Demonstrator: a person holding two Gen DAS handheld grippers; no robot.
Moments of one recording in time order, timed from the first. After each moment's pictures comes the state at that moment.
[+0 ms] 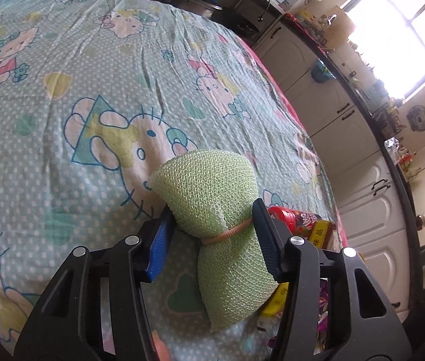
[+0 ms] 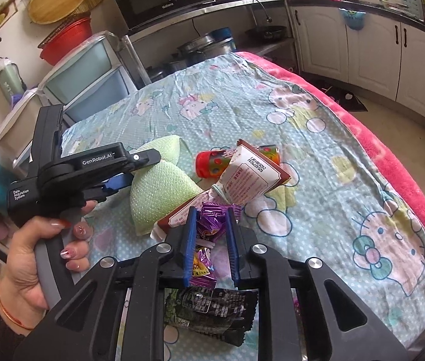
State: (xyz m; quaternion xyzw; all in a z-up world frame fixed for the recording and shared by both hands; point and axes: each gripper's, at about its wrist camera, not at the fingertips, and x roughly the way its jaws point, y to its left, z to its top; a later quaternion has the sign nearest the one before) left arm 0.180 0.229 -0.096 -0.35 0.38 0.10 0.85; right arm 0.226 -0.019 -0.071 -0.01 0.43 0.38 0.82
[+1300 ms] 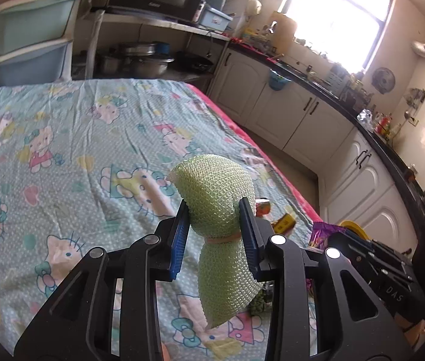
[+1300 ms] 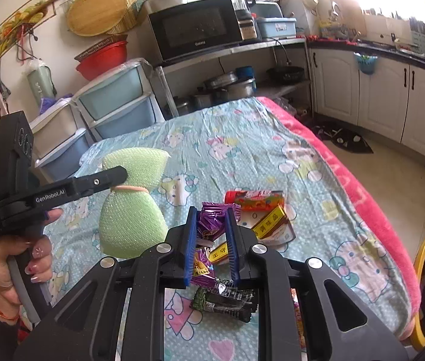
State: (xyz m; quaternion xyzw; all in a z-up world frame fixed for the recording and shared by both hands) left arm 0.099 0.179 0.009 -0.21 0.31 0.06 0.93; right arm 0.183 -0.049 0.002 -0.02 0.34 0.42 0.84
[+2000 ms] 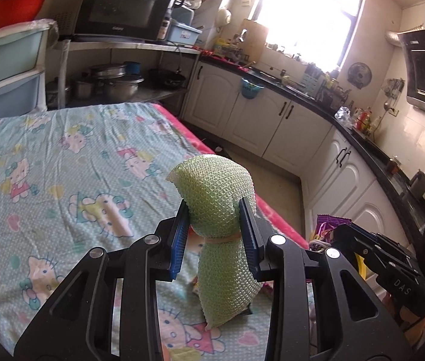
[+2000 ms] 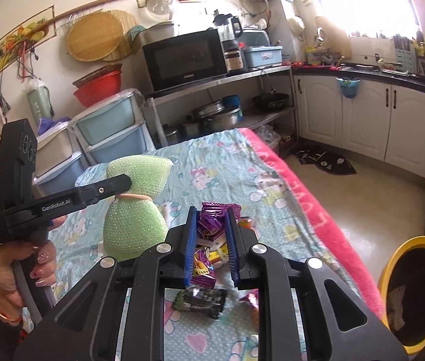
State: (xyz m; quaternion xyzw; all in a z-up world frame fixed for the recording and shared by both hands) left arm 0.112 0.130 0.043 -0.17 0.28 0.02 0.94; right arm 0.178 -0.107 0.043 0.00 0.28 0.40 0.87
